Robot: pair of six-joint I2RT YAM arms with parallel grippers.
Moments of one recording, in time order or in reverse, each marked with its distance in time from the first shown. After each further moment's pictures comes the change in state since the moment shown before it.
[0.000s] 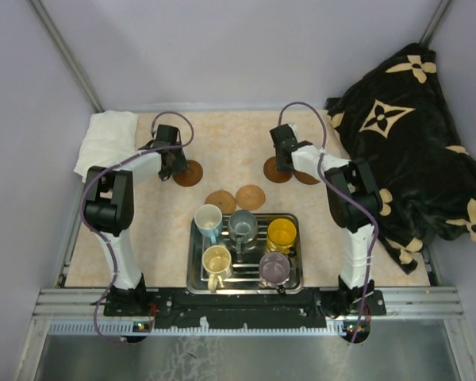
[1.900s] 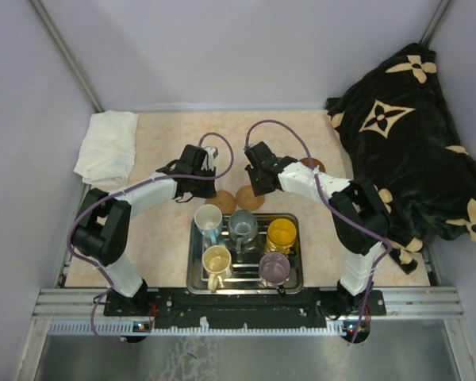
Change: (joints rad) left arm -0.293 -0.269 -0.264 0.043 0.346 0.195; right arm 0.248 -0.212 -0.143 -0.091 -0.178 -0.014
